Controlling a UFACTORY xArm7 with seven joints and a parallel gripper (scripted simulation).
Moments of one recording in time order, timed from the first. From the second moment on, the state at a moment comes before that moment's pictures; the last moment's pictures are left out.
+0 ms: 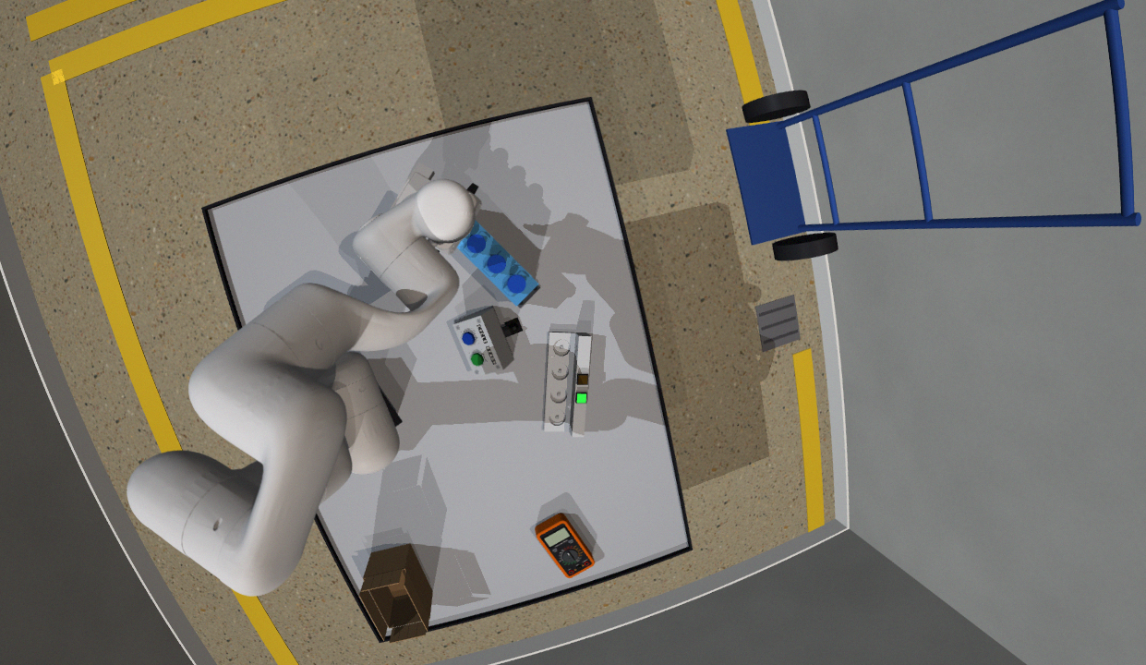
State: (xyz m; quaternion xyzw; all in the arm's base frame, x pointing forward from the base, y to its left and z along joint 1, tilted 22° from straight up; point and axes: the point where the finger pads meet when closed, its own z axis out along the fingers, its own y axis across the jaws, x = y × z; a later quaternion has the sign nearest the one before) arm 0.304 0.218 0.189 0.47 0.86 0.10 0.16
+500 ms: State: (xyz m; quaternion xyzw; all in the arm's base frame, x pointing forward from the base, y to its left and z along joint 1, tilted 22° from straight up) arm 0.312 0.220 0.173 0.47 0.86 0.10 0.16
